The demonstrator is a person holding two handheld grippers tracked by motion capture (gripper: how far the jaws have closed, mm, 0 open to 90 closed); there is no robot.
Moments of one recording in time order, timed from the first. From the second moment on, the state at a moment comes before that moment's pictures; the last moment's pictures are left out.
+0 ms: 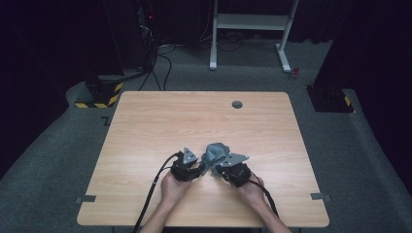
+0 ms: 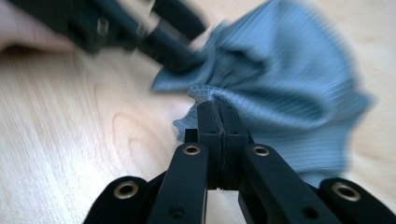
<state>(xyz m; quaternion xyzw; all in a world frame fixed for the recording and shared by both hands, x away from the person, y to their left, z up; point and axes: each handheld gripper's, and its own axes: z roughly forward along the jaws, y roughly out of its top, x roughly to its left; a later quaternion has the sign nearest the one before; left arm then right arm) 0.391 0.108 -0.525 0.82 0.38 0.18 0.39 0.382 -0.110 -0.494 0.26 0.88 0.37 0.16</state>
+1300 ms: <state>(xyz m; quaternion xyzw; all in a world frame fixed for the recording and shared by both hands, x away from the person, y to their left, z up) 0.391 0.108 -0.525 0.82 0.39 0.19 0.38 0.400 -0.085 -0.502 0.25 0.89 0.35 0.15</state>
